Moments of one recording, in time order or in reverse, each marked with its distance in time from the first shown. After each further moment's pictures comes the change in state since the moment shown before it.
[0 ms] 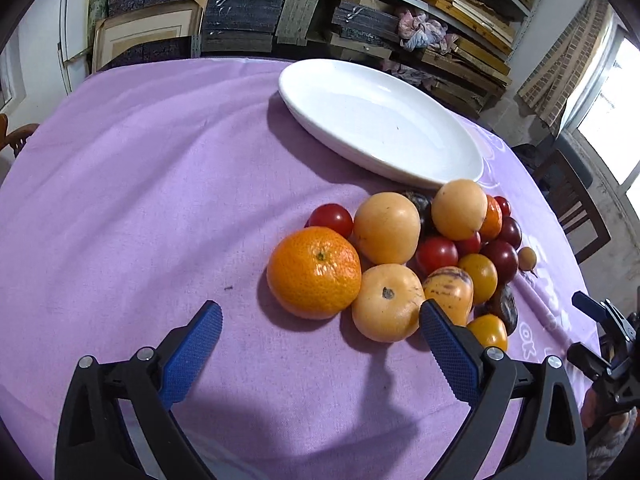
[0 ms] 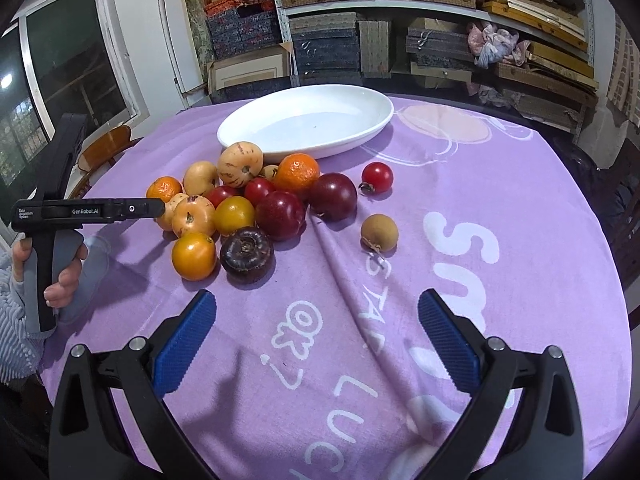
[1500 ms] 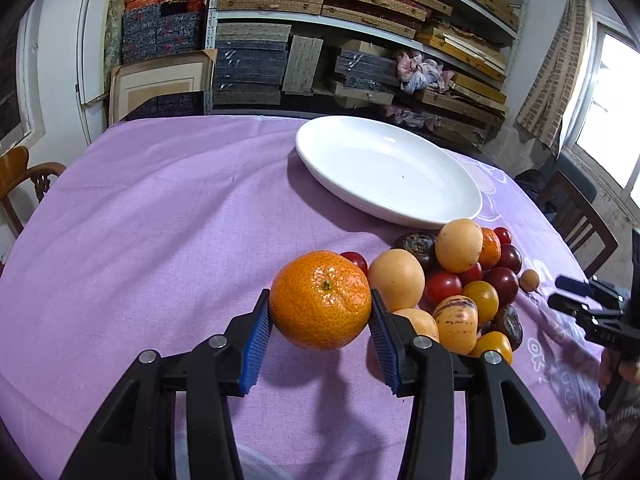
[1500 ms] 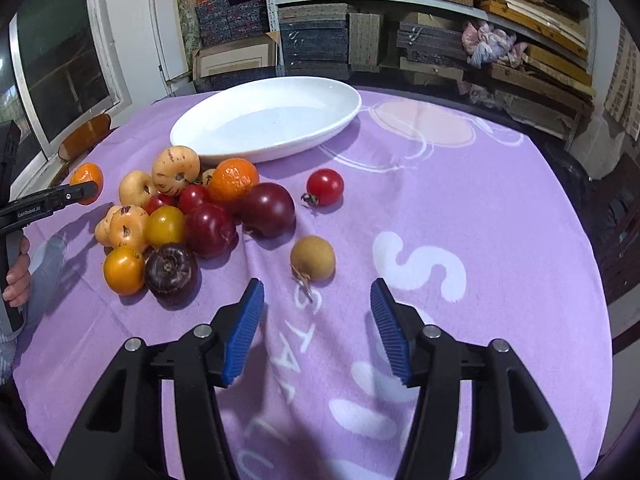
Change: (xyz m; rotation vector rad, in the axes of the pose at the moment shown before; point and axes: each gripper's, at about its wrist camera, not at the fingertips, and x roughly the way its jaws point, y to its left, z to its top) left arm -0.033 0.000 -0.006 0.045 -0.188 0.062; right arm 0.035 -0.030 0.031 -0.090 0.029 -0.092
